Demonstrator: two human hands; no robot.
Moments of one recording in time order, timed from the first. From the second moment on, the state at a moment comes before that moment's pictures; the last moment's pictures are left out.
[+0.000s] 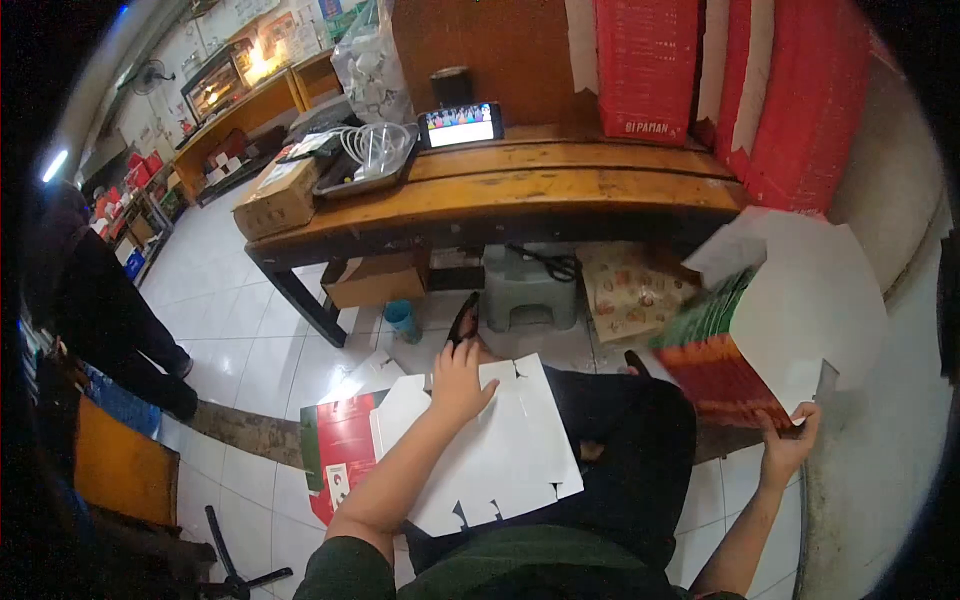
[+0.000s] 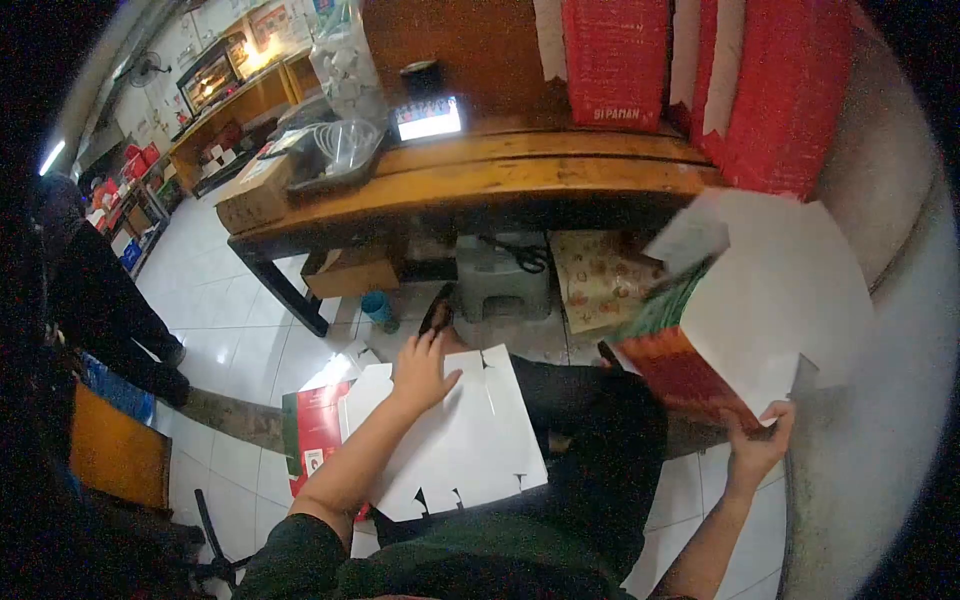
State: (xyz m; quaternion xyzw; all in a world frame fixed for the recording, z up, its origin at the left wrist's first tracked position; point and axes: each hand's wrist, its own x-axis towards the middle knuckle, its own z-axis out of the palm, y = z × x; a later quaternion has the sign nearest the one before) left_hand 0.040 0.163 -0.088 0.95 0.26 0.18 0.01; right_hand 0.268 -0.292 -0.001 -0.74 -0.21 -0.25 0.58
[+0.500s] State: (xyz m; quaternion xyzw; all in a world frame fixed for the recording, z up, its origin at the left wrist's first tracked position) left_hand 0.033 0.148 -0.095 0.97 0.20 0.12 -0.05; right_hand 0.337 -0.387 -0.161 -0.86 -0.18 -0.10 0.46
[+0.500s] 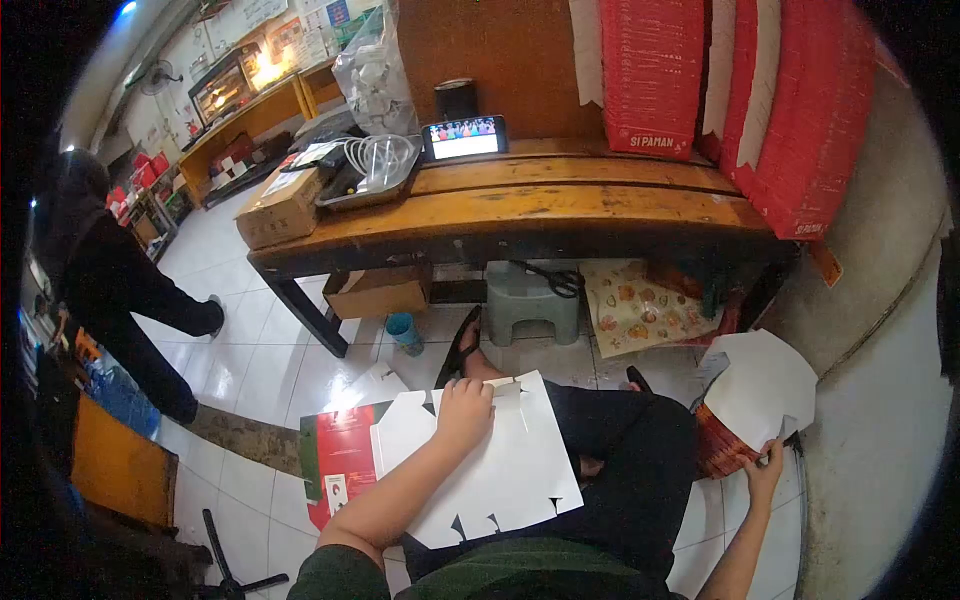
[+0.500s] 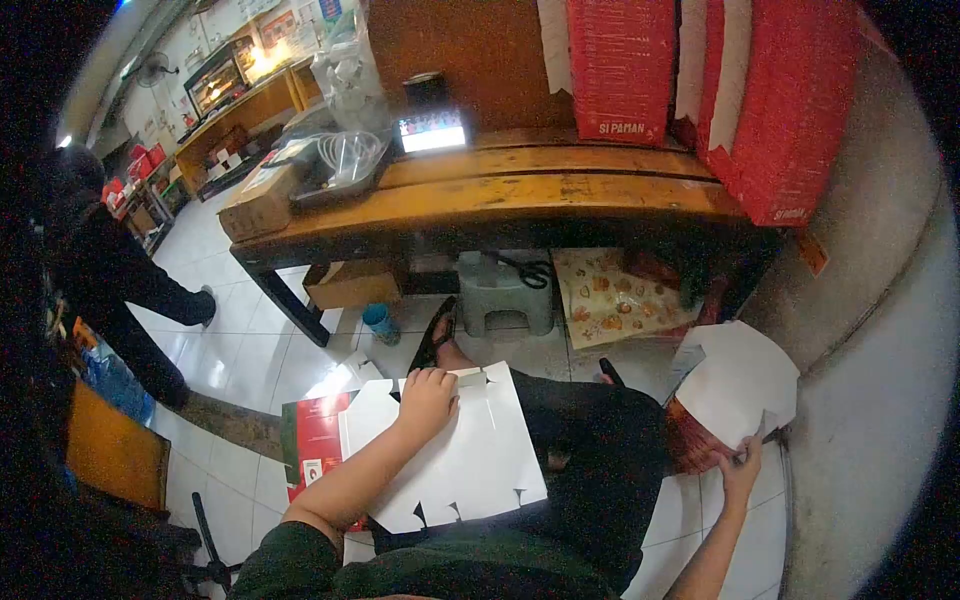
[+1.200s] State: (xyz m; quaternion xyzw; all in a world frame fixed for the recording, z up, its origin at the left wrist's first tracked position) left_hand -0.017 0.102 0.033 0.92 -0.02 0.39 0.04; right_hand 0.168 -0.082 -0.063 -0.57 -0.33 0.27 0.70
